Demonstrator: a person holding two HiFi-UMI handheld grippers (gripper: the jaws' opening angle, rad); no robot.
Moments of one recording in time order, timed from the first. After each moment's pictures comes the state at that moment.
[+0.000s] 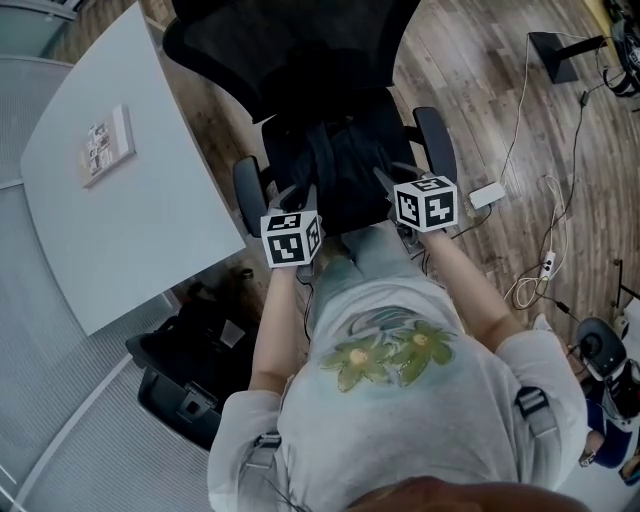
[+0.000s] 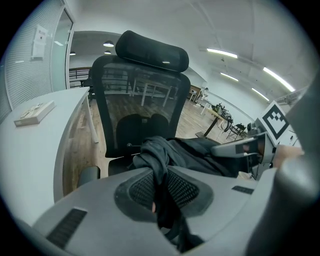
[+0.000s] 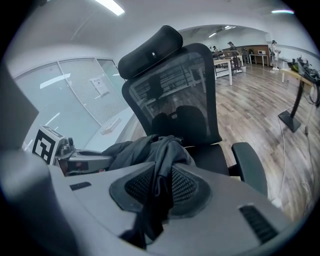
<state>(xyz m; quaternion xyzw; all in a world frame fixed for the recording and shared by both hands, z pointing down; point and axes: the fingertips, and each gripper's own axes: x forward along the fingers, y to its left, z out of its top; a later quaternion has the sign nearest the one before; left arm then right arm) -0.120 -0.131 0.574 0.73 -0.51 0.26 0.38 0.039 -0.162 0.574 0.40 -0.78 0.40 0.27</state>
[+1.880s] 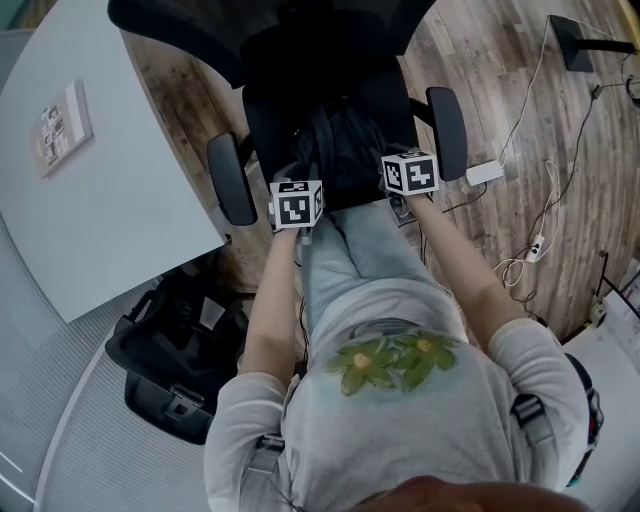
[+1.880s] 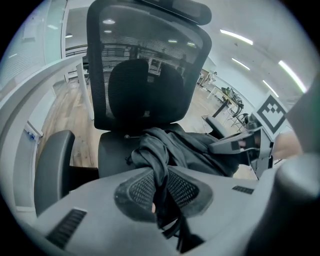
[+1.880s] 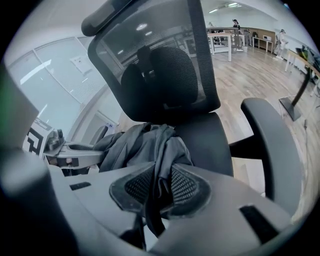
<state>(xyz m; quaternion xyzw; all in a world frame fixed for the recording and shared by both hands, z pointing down) -0.105 -0.135 0.744 0.69 -0.48 0.32 0.44 0.057 -0.170 0.758 0.37 -0.71 0.46 0.38</state>
